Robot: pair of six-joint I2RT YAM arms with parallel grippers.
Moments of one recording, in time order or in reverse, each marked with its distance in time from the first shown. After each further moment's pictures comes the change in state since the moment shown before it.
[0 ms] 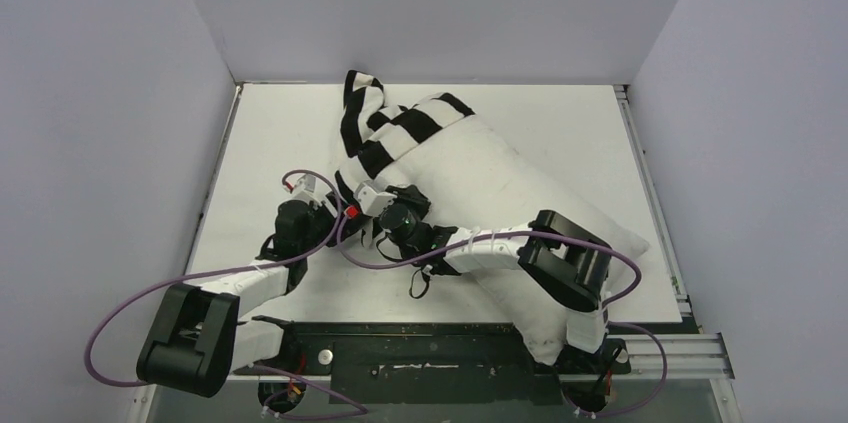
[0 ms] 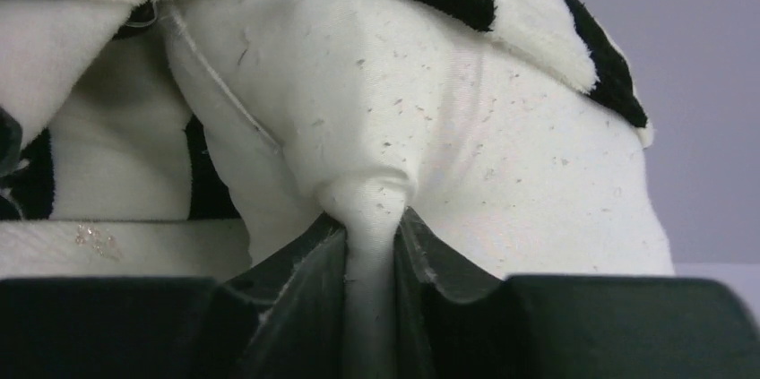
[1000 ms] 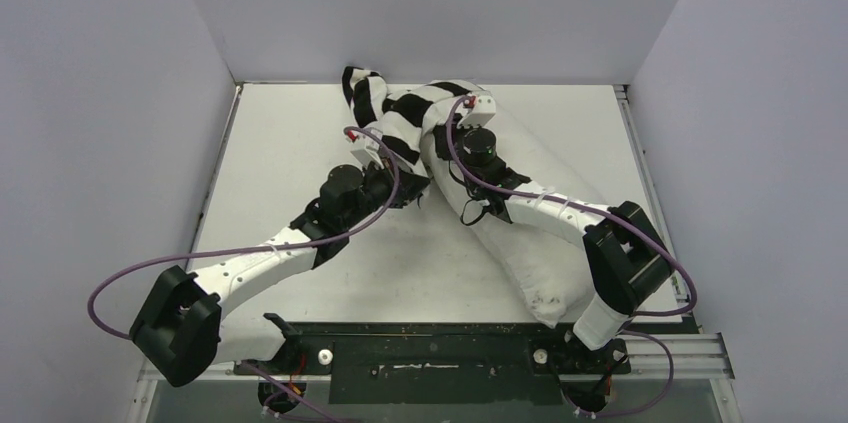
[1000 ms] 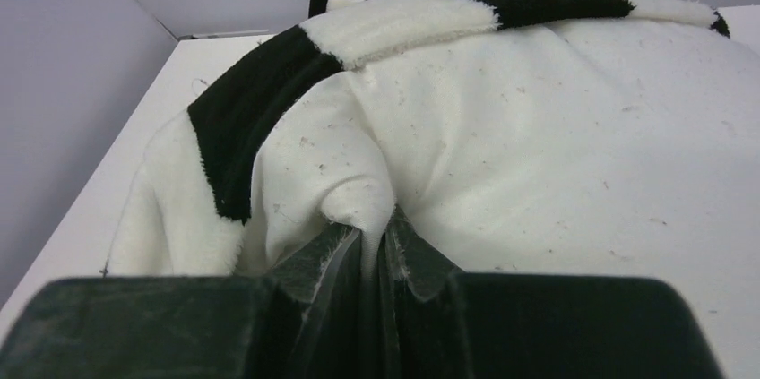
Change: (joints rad) left arm -0.436 0.062 0.438 -0.050 -0.161 0.043; right arm -0.450 -0.229 -0.021 0.088 -0.491 0.986
